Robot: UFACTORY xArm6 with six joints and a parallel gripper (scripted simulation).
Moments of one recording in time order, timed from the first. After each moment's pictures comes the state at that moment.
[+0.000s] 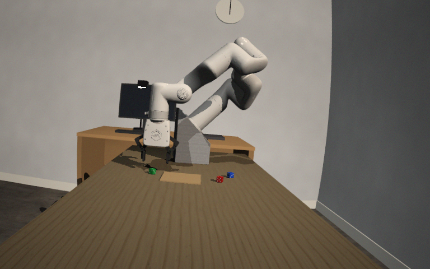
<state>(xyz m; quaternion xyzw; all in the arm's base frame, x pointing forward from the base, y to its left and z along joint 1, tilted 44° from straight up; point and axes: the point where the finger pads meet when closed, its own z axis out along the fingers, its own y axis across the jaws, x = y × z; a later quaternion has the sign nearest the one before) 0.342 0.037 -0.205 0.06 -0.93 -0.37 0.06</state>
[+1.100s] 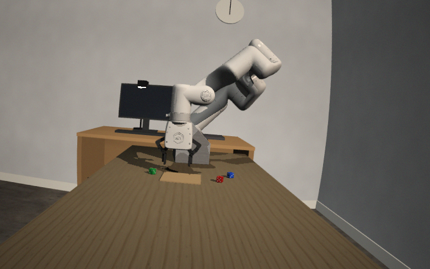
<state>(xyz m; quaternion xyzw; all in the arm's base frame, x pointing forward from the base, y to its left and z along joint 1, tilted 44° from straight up) 0.350 0.100 -0.150 0.07 -0.92 -0.37 0.06</state>
